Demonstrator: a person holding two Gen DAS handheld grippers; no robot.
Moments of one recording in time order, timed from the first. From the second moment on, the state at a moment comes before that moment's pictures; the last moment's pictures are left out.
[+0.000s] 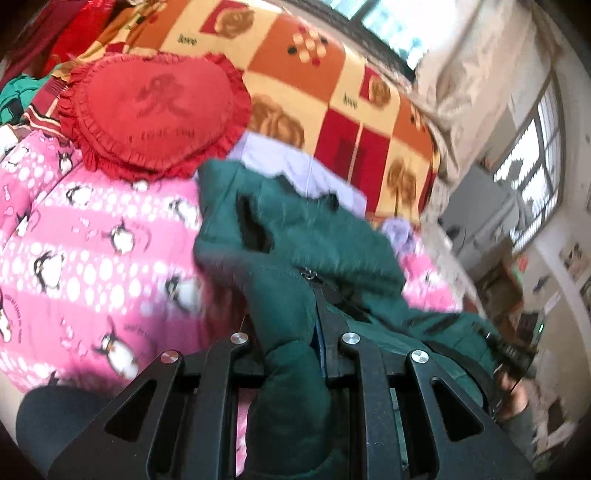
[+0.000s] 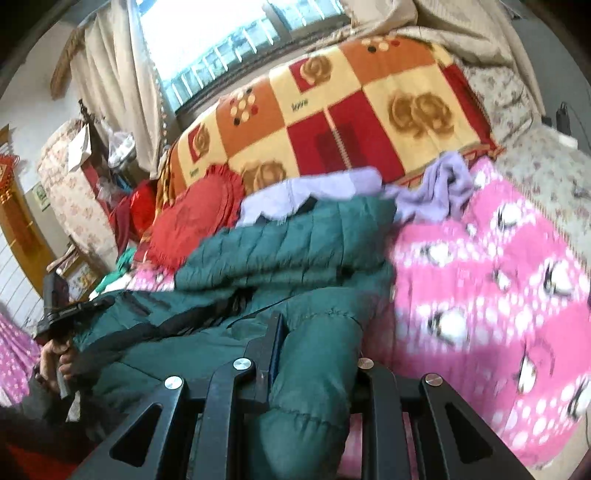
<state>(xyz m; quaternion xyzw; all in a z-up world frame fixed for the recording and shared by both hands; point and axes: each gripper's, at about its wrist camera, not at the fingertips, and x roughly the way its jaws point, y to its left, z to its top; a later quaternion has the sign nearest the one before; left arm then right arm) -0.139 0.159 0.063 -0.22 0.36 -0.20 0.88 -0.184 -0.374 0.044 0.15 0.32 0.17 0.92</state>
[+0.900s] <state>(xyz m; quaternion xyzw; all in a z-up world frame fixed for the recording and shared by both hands) 0.146 0.119 -0.002 -0.23 0.41 0.03 0.88 0.120 -0.377 -0.010 0.22 0.34 0.07 0.91</state>
